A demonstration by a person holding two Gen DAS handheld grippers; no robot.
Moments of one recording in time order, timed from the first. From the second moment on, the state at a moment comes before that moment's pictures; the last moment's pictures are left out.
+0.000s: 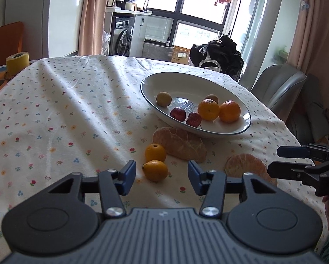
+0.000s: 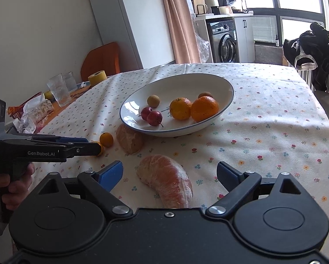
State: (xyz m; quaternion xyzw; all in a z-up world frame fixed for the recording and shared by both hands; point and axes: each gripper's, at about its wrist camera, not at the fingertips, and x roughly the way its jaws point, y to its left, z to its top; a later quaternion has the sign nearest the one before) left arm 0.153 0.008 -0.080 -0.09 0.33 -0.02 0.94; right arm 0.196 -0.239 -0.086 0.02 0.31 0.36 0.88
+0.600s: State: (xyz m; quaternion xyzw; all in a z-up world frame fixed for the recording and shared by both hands) left arm 0.163 0.013 -0.090 -0.09 0.34 0.01 0.94; right arm 0.205 -0.224 -0.100 0.01 0.32 0.39 0.86
